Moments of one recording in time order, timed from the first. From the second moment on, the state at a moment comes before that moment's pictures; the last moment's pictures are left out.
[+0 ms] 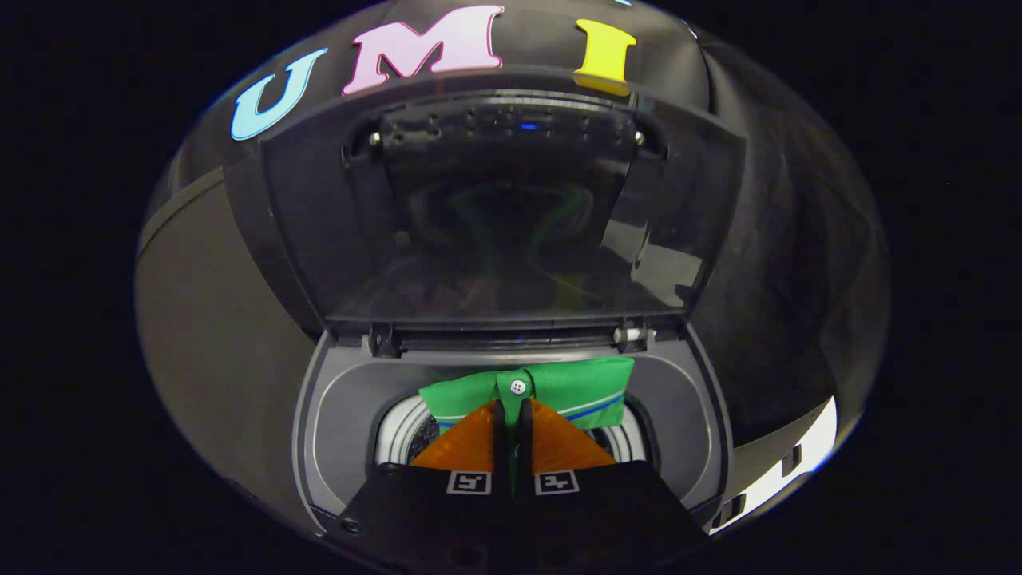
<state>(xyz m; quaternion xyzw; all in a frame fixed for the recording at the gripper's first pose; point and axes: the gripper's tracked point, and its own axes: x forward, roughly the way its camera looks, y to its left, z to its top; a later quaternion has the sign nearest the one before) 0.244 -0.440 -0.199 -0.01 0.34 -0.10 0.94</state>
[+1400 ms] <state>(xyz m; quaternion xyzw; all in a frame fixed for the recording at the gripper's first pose) 0.224 -0.442 -0.299 -0.01 0.45 -0.08 0.89</state>
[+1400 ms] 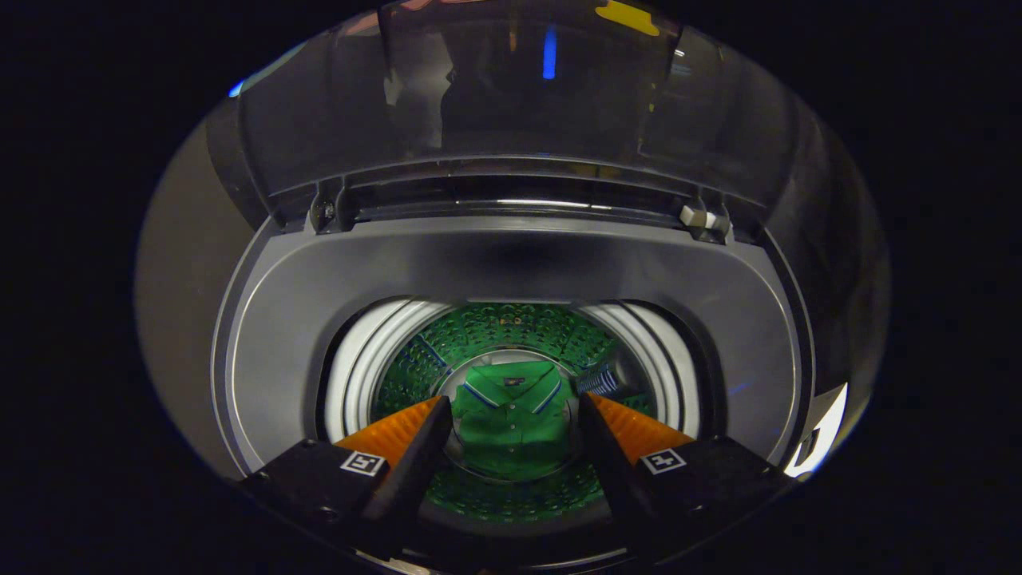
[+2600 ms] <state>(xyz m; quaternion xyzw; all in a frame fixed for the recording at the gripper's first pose) 0.296 -0.421 0.002 -0.02 0.24 -0.10 0.96</state>
